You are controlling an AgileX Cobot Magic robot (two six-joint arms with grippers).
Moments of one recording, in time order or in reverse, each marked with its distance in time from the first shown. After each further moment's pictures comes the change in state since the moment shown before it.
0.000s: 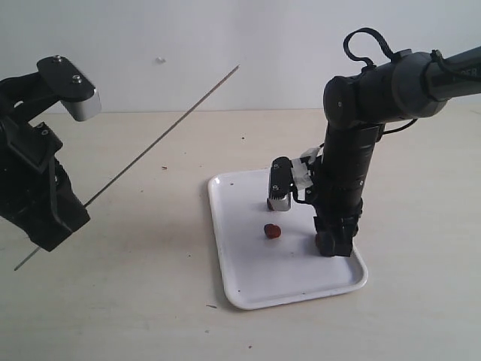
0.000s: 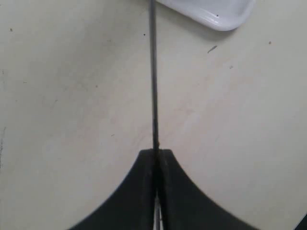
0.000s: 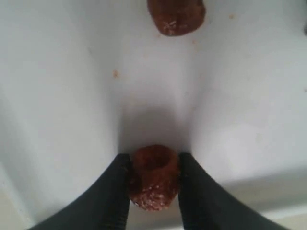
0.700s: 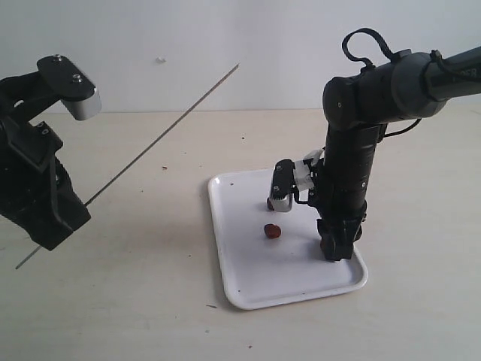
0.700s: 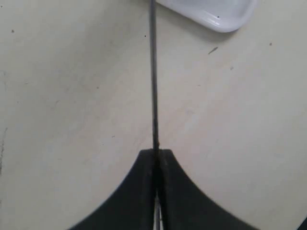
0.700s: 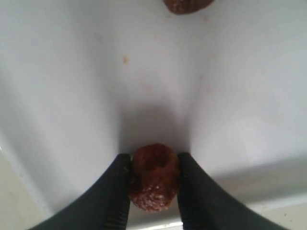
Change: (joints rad) left arm 0.000 0.000 0.000 0.000 -0.005 0.000; right arm 0.001 0.000 0.000 -0.019 0.044 0.074
